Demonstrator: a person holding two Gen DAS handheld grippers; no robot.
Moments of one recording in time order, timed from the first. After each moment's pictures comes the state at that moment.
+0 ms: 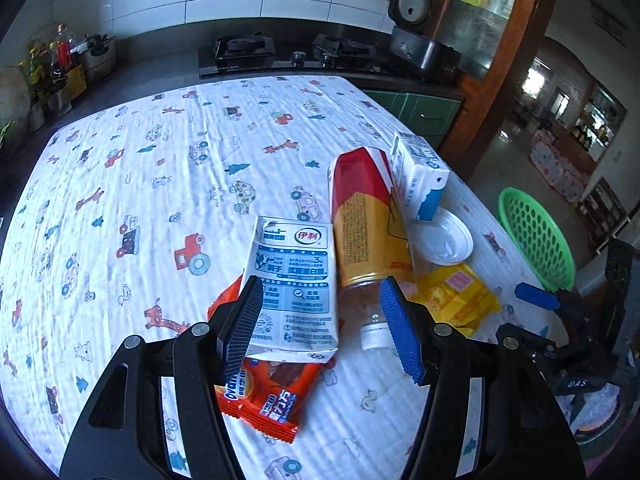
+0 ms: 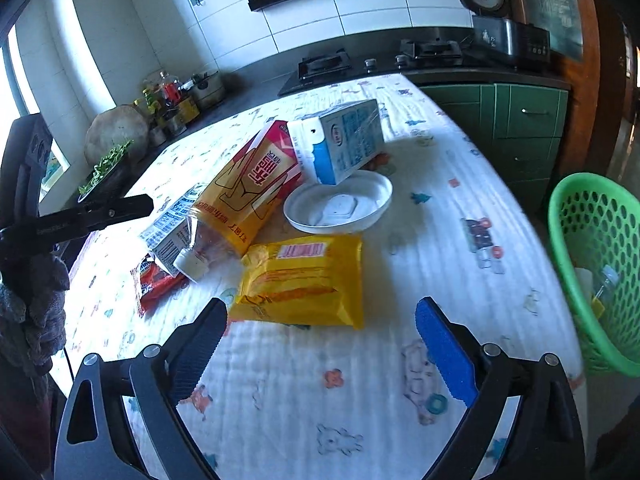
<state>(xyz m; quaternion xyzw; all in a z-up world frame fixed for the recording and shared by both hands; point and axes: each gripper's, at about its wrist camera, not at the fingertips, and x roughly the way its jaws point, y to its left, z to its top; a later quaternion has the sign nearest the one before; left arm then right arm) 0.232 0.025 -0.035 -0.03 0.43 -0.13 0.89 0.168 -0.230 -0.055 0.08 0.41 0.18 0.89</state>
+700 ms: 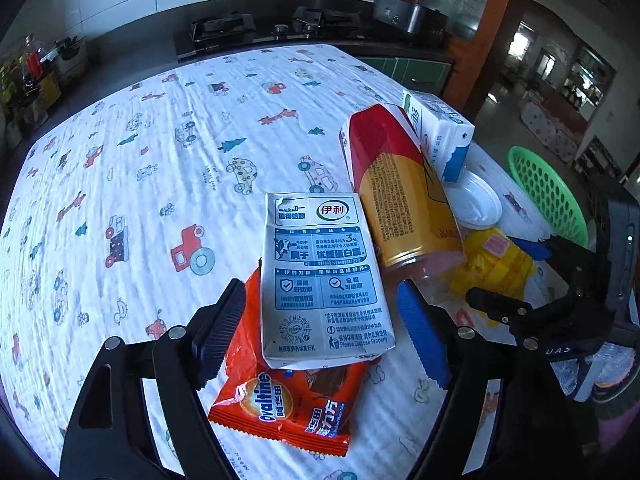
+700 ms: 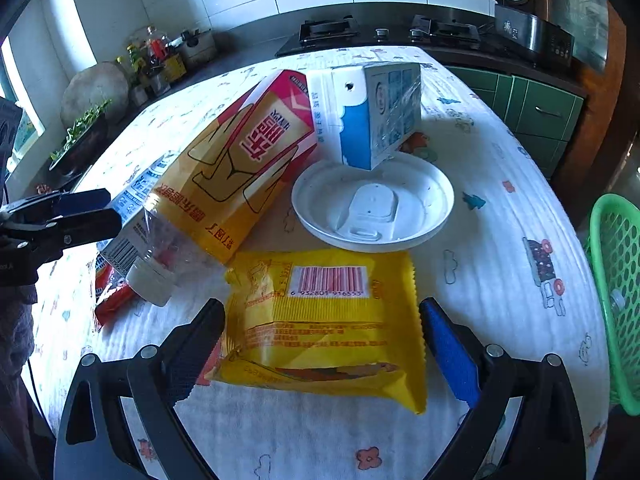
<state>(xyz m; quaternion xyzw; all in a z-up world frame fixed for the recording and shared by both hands) 0.257 0.029 -0.067 0.02 0.47 -0.17 0.87 0.220 -0.180 -0.088 0.01 0.46 0.16 0.87</state>
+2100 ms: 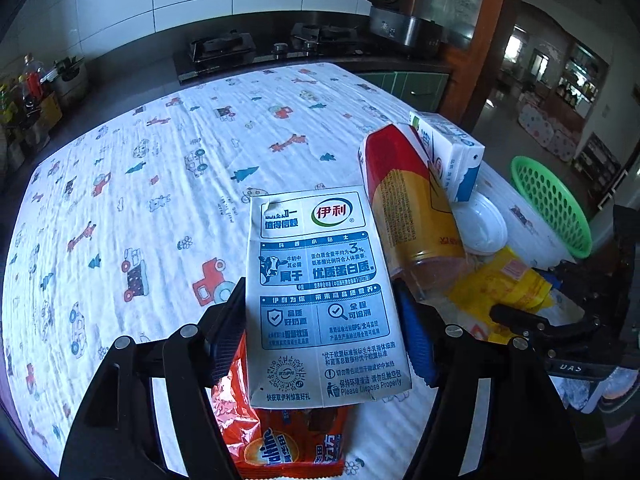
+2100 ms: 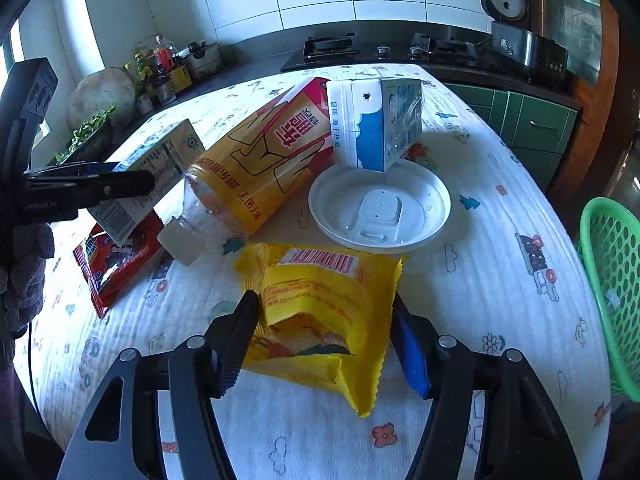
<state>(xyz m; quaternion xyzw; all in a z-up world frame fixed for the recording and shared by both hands) 0.260 0.044 -0.050 0.03 0.43 -0.17 0.88 0.193 -0.177 -0.081 0.01 0.42 0.16 0.89</state>
